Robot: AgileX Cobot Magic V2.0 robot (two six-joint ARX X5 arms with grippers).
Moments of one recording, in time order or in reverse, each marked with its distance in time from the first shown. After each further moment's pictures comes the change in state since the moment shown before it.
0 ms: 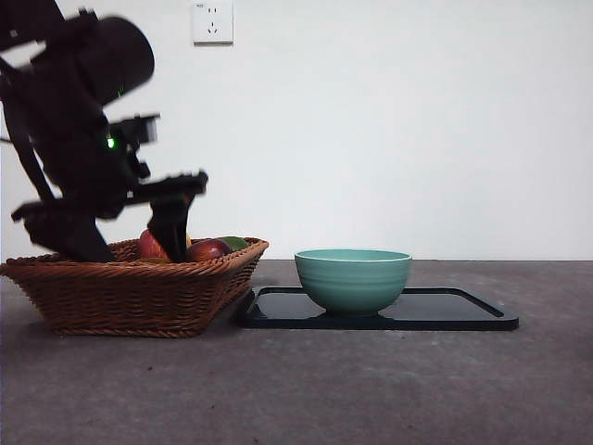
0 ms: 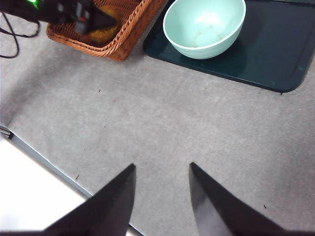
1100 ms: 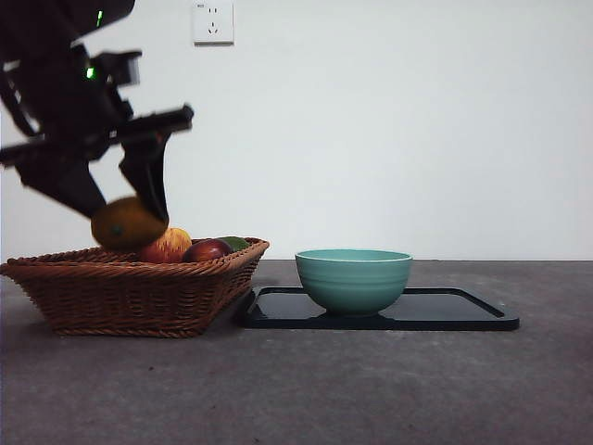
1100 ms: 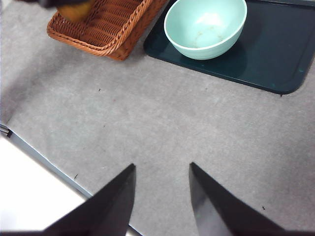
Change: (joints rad) left arm 0.001 -0.134 0.028 -0.140 0.002 -0.027; right arm 0.000 0.000 0.000 0.000 0.000 -0.015
